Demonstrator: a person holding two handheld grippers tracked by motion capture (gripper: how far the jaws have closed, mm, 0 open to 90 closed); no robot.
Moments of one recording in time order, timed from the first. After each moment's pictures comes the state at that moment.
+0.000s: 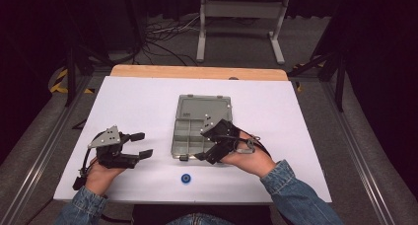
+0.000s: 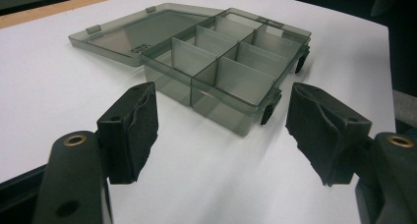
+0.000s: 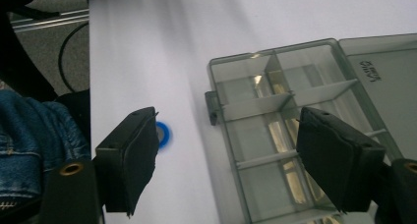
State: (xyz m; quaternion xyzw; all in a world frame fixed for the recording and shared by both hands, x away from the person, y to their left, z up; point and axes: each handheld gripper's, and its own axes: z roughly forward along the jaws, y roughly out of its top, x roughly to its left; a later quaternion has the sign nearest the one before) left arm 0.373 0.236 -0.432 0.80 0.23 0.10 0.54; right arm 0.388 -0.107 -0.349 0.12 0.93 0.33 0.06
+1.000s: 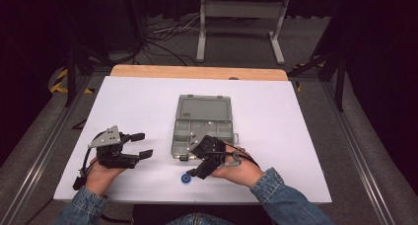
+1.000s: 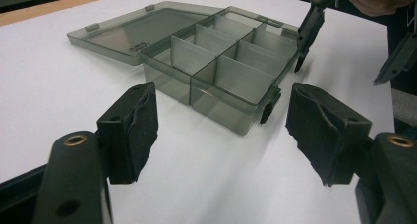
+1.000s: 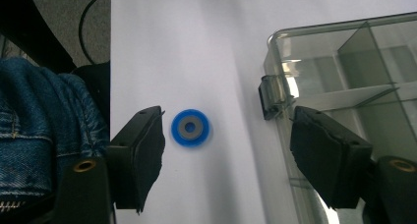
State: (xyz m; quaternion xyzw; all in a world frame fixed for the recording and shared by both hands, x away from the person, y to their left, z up) left arm 0.373 0.236 -0.433 0.80 0.23 0.10 0.54; right arm 0.373 -0.077 -0.390 0.08 0.95 0.29 0.02
